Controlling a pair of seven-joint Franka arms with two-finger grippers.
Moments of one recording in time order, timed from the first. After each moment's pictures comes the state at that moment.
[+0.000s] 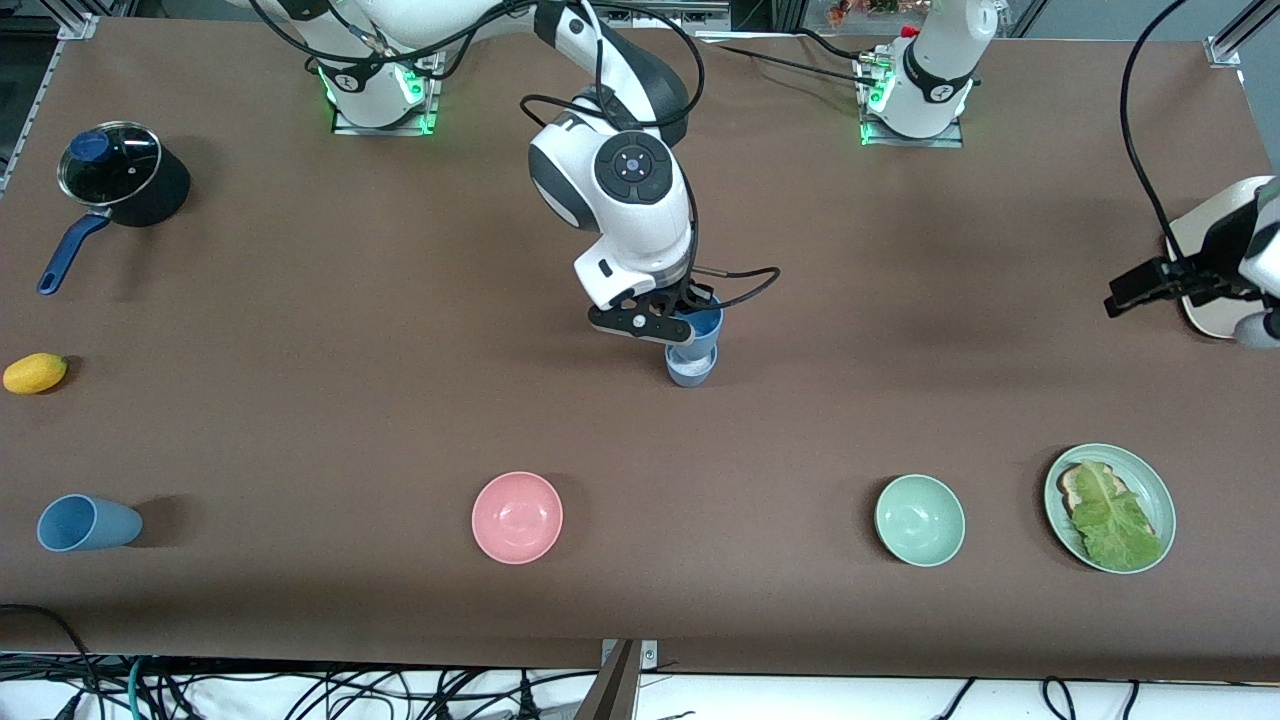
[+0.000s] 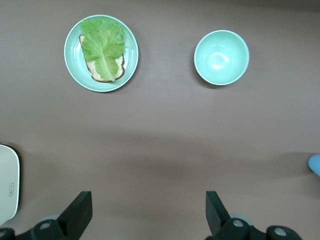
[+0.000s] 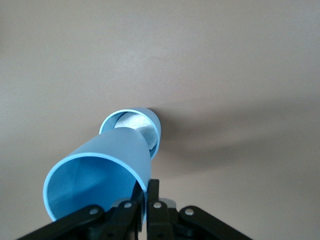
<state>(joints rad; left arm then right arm) 0.09 0.09 -0.06 -1.56 0.01 1.64 -0.10 0.72 0.76 0.13 -1.12 -0.01 1.95 1.05</state>
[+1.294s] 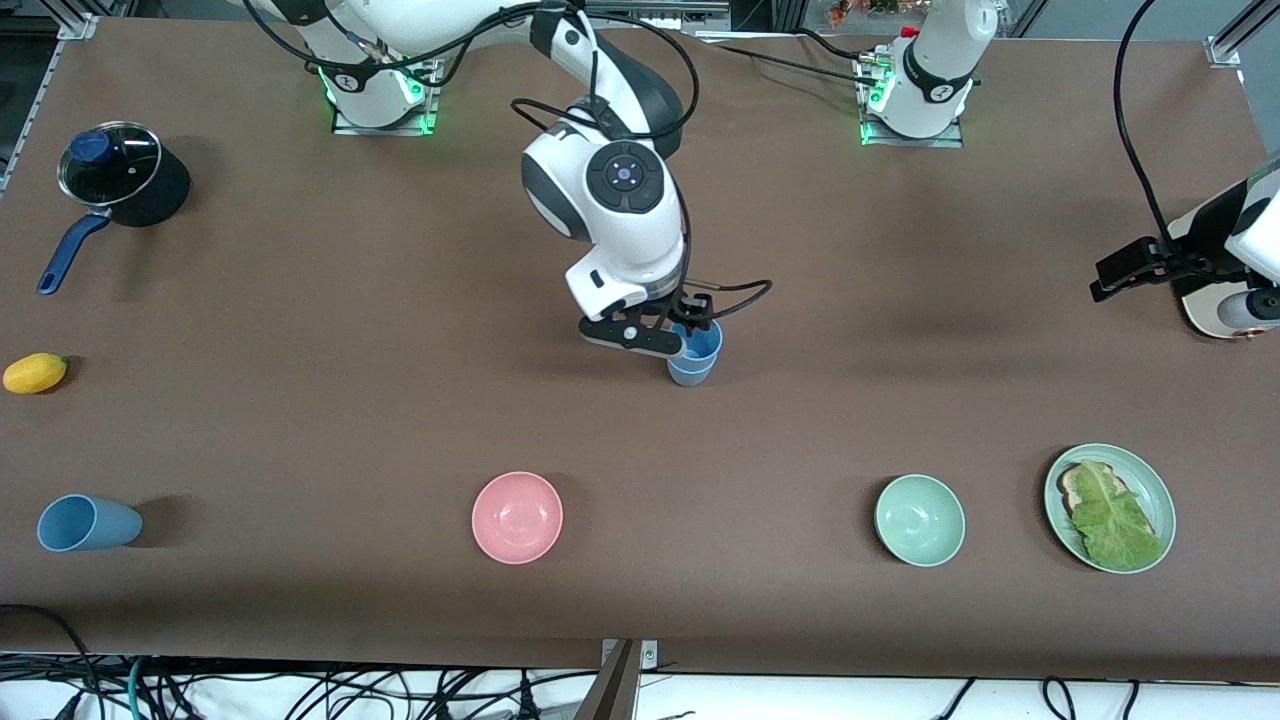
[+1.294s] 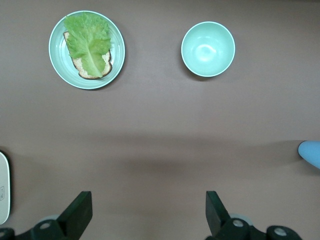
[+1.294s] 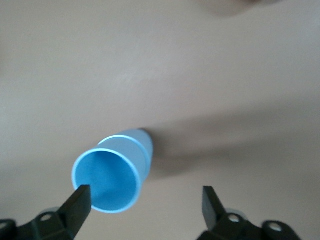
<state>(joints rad) 0.08 0.08 -0.05 -1.59 -0.02 1.64 -0.06 0.68 0.75 0.11 -1.10 -0.03 1.93 1.01</state>
